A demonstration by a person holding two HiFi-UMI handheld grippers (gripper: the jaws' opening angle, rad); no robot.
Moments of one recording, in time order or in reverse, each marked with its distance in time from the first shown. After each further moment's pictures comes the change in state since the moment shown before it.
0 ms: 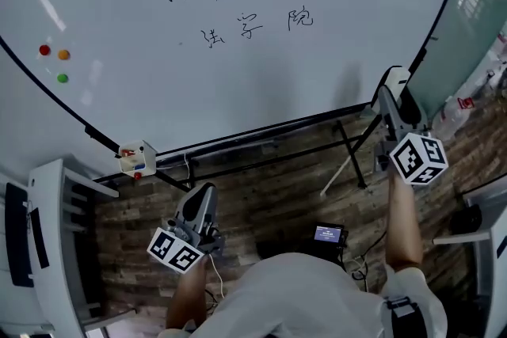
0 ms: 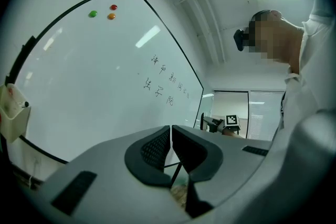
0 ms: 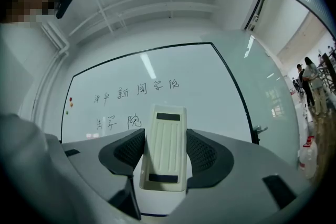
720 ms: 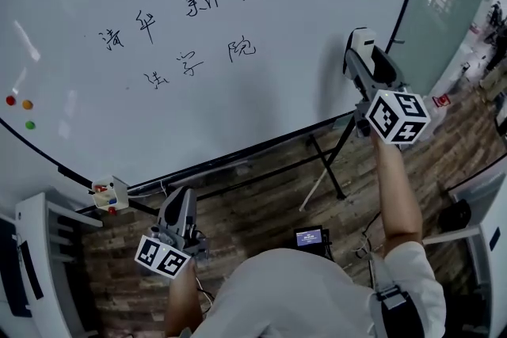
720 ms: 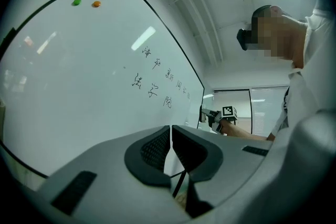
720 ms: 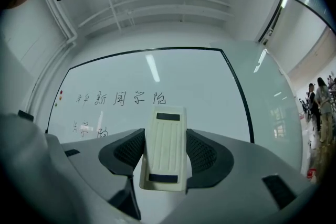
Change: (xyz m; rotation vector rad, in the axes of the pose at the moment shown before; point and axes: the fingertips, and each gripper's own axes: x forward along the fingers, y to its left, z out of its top) left arm 0.092 -0.016 0.002 0.043 -0.039 -0.003; right arm 0.082 -0.068 0.074 -0.152 -0.039 0.011
